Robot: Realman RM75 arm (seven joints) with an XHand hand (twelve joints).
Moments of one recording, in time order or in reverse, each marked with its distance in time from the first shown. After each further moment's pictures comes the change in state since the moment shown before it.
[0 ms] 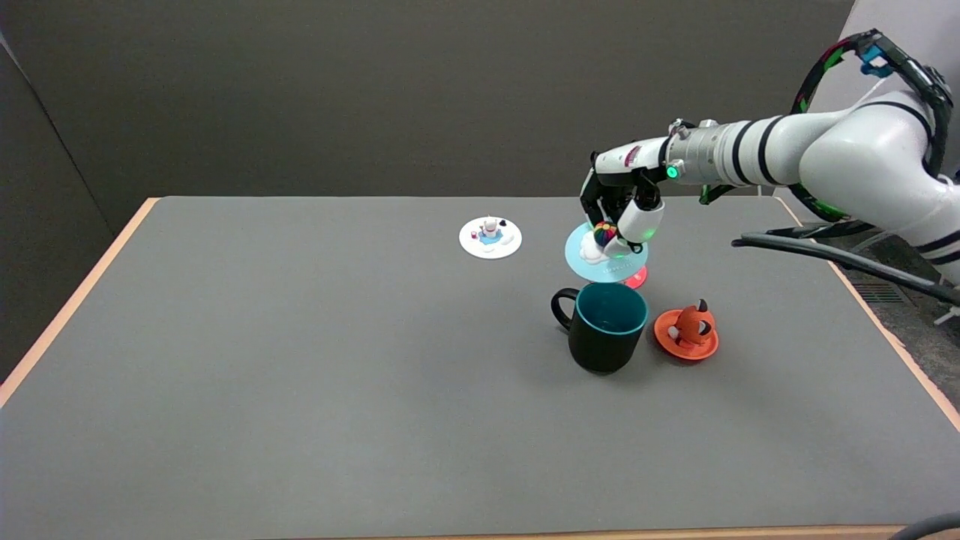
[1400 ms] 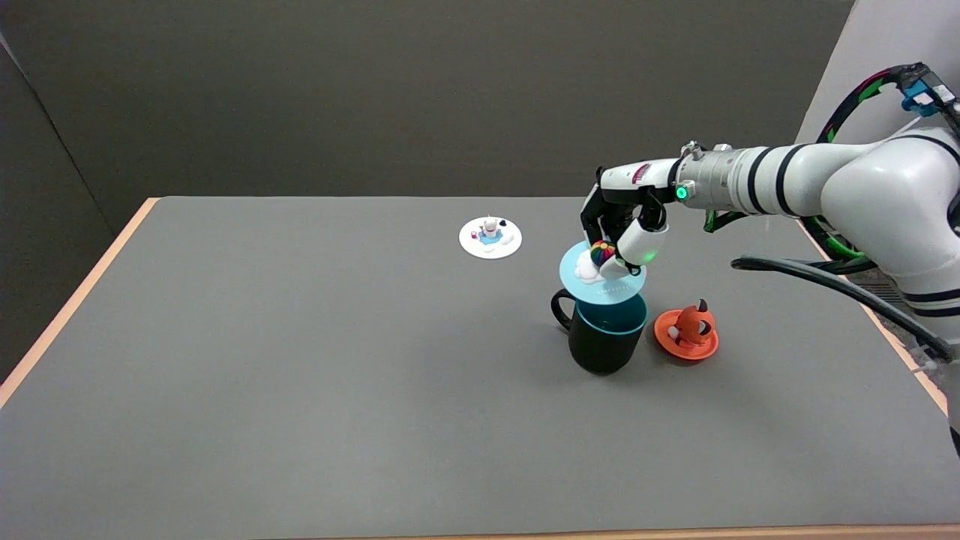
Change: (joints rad) arm -0.243 -0.200 0.403 -0.187 -0.110 -0.227 -0.012
